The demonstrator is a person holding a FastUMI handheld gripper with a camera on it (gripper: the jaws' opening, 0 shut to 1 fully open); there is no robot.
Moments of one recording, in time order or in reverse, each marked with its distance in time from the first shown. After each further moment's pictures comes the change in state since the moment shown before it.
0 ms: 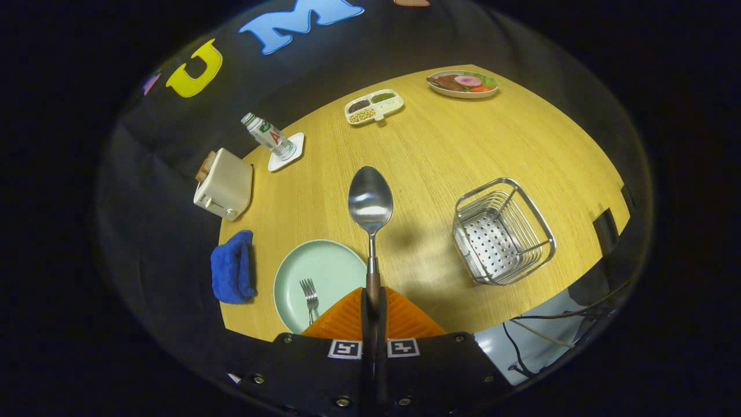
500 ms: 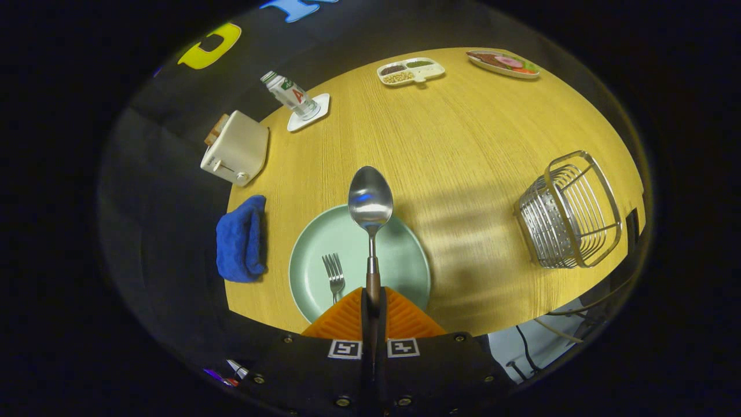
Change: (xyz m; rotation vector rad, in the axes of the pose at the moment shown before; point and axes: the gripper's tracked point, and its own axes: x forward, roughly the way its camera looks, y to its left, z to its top) arm 0.039 0.054 -0.035 -0.077 0.144 0.072
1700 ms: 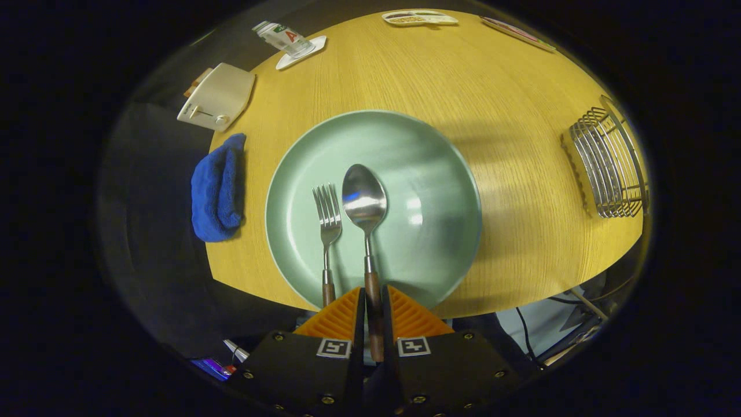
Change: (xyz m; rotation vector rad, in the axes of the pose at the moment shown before) arm 0.048 0.016 -0.080 0.013 0.274 -0.039
